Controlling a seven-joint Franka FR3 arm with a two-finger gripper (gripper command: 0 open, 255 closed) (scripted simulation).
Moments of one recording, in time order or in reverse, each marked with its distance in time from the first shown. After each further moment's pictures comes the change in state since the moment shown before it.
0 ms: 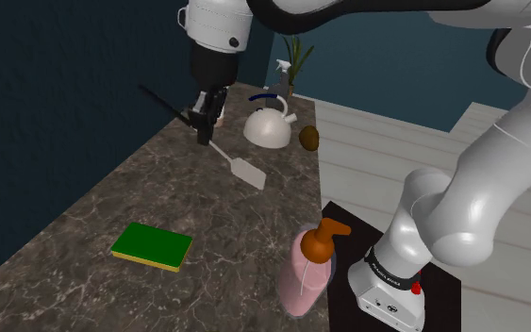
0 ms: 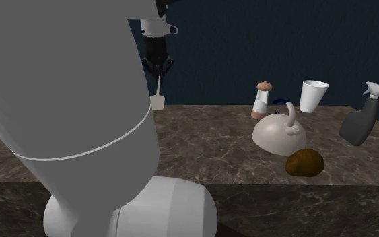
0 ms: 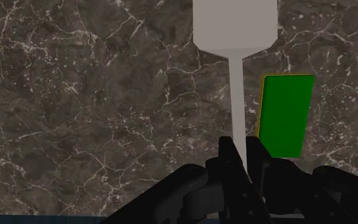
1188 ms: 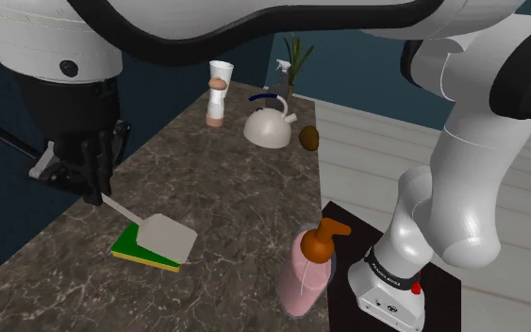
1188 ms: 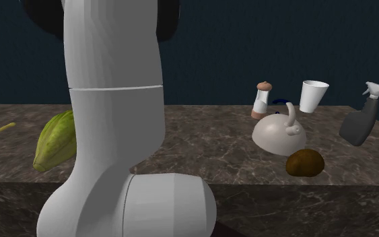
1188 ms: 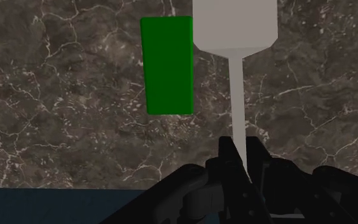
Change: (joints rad) arm 0.174 0.410 0.156 0.451 -0.127 -0.061 0.346
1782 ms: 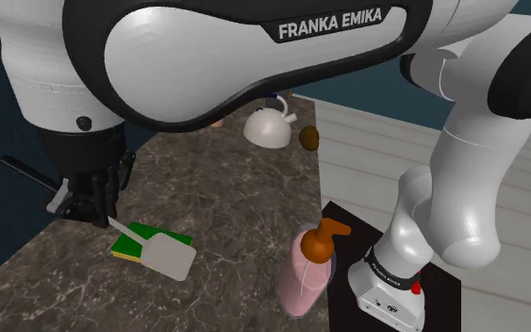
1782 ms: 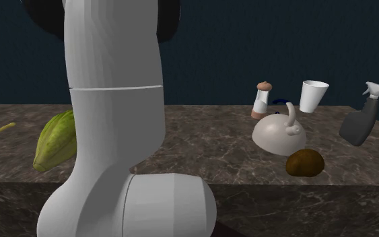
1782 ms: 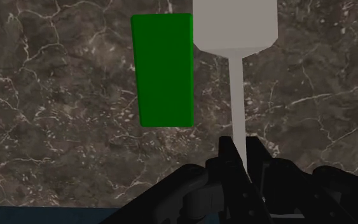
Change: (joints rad) arm -0.005 0.002 -0.003 -0.120 -0.003 0.122 0.006
